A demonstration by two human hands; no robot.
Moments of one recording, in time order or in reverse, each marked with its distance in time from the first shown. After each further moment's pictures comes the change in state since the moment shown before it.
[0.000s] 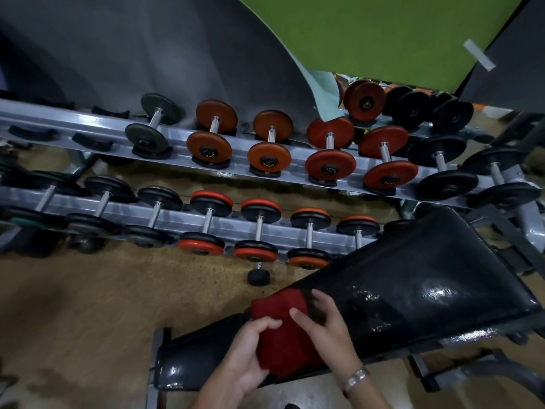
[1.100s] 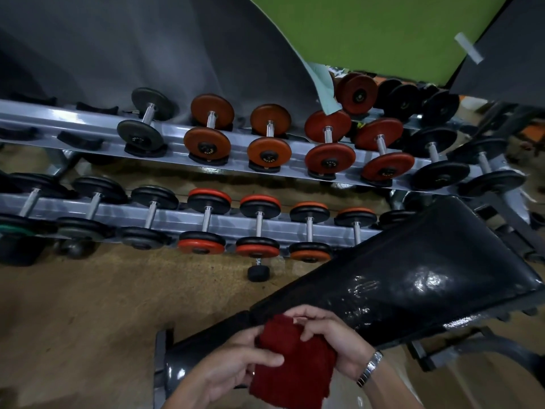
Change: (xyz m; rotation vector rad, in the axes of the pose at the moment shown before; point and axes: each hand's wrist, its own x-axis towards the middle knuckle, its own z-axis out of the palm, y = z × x) left_hand 0.002 0.020 -0.105 0.417 -0.321 -0.171; right_hand -0.009 -0.016 0.036 0.275 -0.502 0.245
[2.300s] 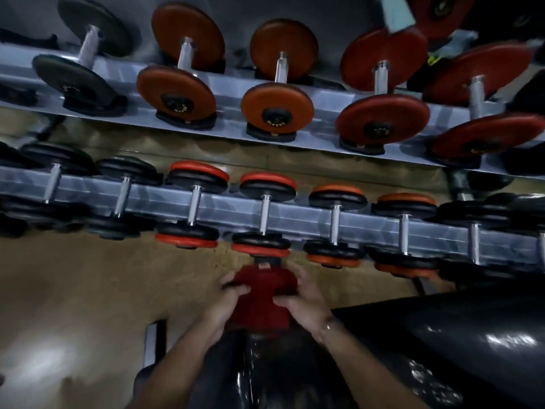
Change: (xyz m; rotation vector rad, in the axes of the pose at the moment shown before) left_hand 0.306 0.069 -0.146 -0.121 0.734 0.077; right_hand 0.319 -0.022 -0.123 -0.252 0.224 -0.100
